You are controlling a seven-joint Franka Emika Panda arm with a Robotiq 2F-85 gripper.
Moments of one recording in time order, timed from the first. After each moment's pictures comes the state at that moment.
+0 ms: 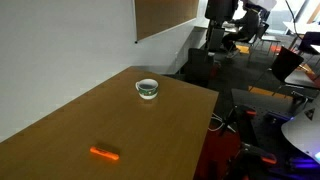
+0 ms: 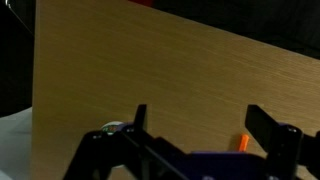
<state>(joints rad) -0.03 -0.46 -0.08 -2.67 -0.07 2.25 -0.14</state>
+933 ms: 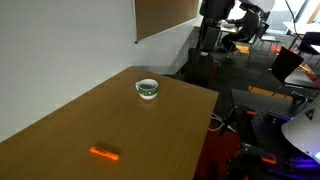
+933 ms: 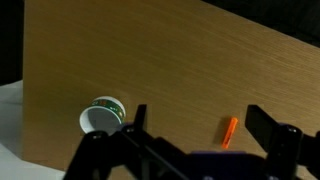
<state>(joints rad) 0.01 -0.45 -0.05 -2.66 -0.07 2.35 -0.14</state>
